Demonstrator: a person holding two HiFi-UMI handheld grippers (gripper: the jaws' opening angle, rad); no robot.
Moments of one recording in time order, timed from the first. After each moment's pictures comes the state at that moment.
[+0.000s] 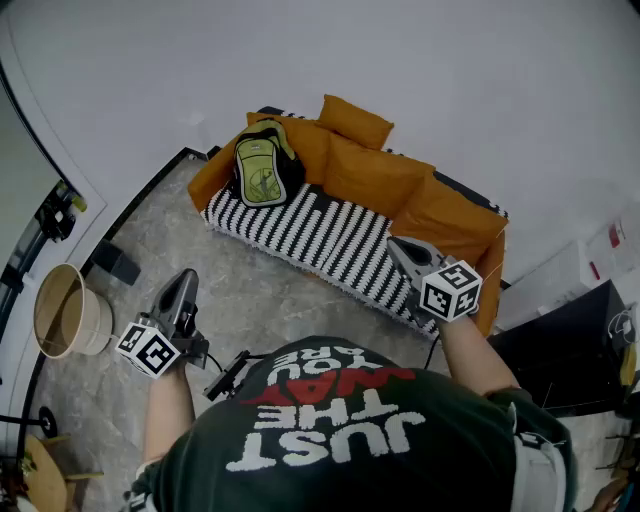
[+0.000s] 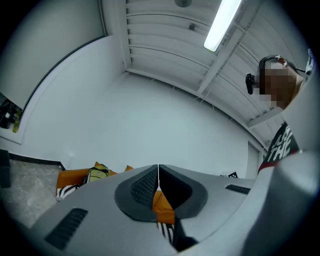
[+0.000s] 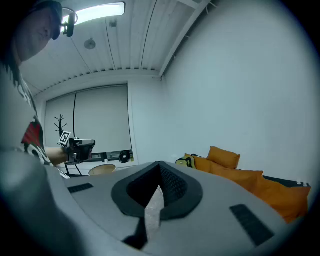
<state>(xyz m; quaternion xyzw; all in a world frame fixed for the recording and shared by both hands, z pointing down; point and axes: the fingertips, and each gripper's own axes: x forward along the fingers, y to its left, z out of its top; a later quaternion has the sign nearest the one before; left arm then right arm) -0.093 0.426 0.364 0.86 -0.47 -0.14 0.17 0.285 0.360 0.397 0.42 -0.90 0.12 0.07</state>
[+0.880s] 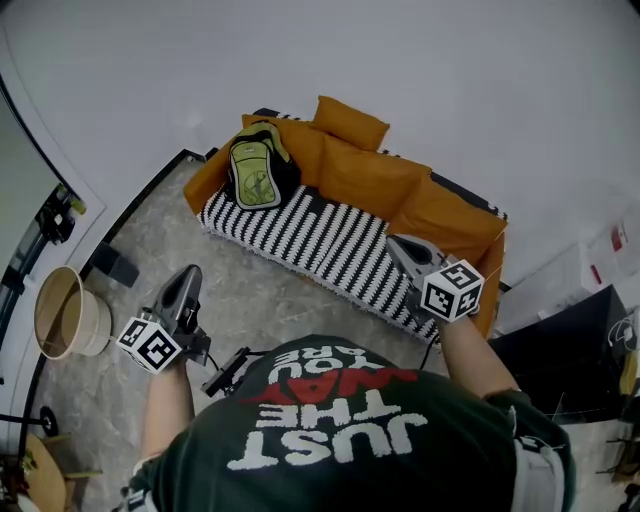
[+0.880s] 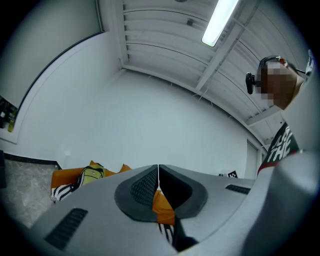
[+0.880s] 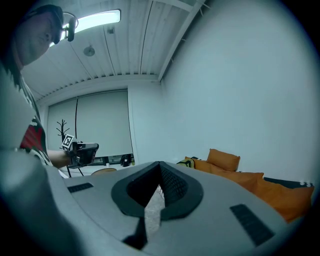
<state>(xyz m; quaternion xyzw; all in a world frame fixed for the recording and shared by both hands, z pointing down) -0.048 0.404 0.359 0.86 -0.46 -0.12 0.17 0.317 0.345 0.390 0.41 -0.90 0.12 0.05</state>
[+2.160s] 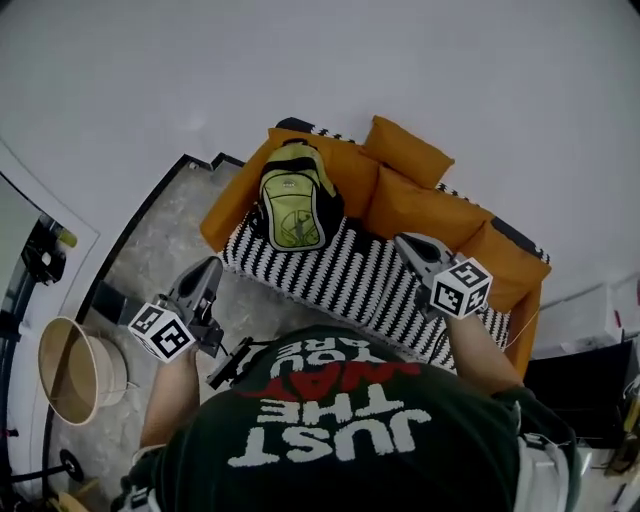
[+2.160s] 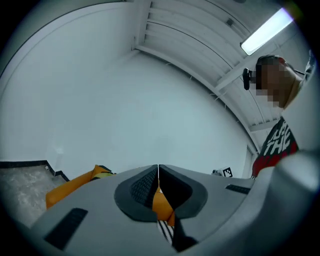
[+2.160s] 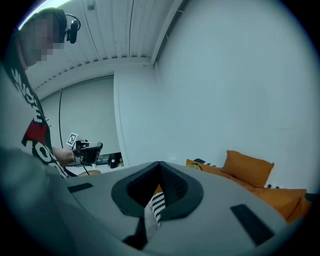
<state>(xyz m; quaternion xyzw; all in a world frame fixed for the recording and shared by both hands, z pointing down) -0.217 0.073 0.414 0.89 -0.40 -0.10 0.22 0.126 0.042 0.434 0.41 -0.89 0.14 0.08</state>
